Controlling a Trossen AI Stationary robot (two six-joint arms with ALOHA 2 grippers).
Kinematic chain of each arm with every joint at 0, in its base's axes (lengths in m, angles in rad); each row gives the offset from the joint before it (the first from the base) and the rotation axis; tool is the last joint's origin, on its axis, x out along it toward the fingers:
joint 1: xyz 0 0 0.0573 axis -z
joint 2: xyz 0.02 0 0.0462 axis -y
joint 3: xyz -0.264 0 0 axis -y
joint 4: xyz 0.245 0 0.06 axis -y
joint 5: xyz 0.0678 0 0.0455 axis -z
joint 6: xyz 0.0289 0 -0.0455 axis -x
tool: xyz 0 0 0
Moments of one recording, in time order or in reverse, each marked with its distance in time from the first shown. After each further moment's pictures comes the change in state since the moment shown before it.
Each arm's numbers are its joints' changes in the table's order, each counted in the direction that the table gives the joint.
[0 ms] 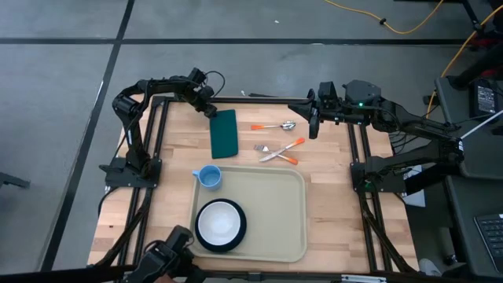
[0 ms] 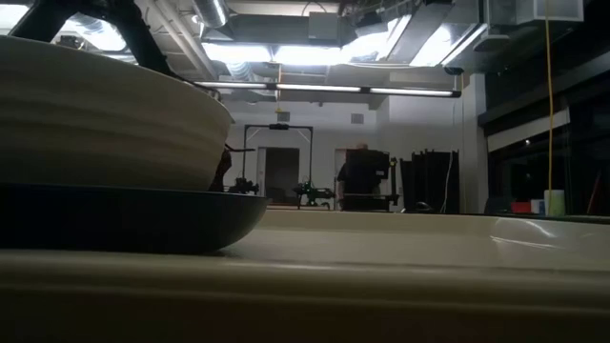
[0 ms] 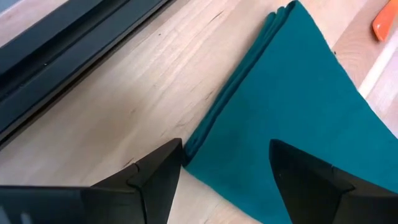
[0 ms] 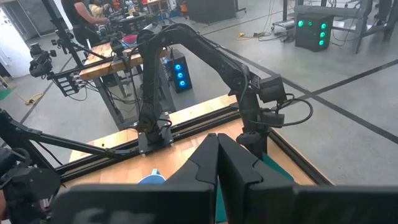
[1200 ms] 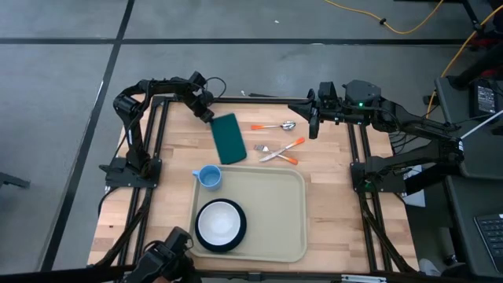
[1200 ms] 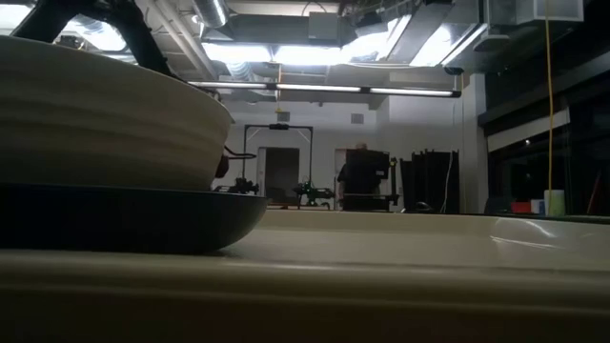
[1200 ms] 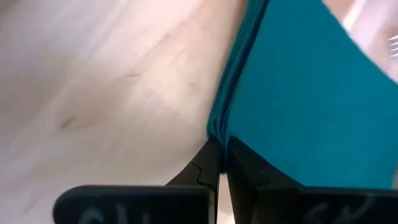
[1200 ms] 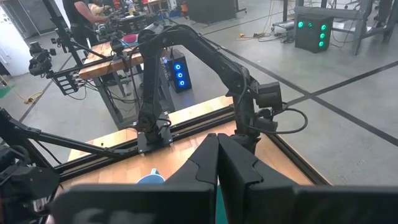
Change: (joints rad) left arm 0.001 -0.005 -0.005 -0.099 0.070 -0.116; right arm 0.000 0.000 0.000 0.000 0.000 0.010
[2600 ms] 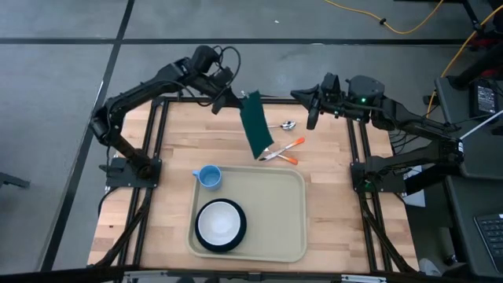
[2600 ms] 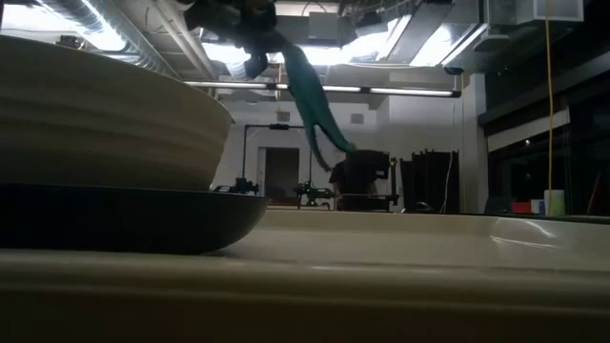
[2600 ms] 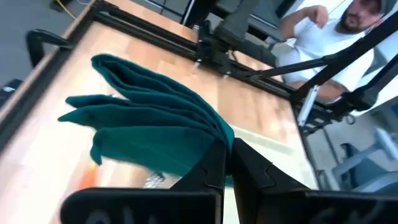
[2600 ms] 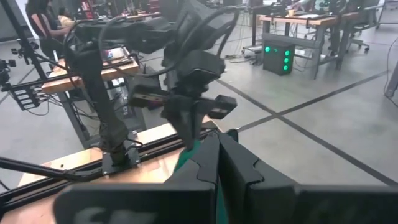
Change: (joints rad) left arm 0.374 0.378 0.402 -0.039 0.241 0.263; right arm 0.044 0.000 0.000 0.066 0.089 0.074
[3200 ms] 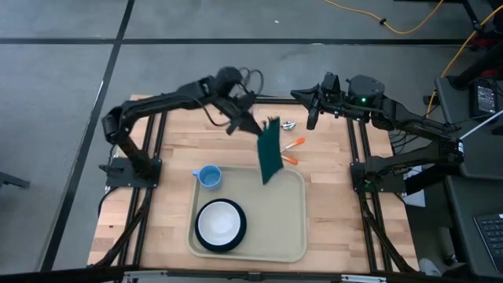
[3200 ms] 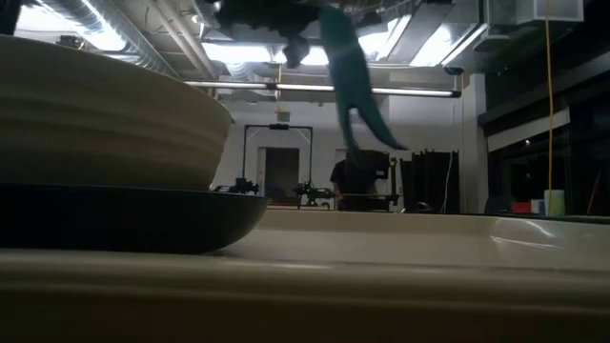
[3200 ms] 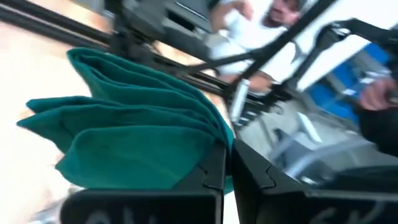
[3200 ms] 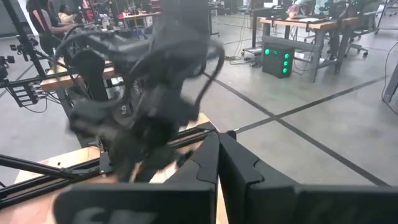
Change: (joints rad) left arm 0.266 -0.099 0.000 0.251 0.099 0.238; right arm 0.003 0.000 0.000 0.003 -0.003 0.025
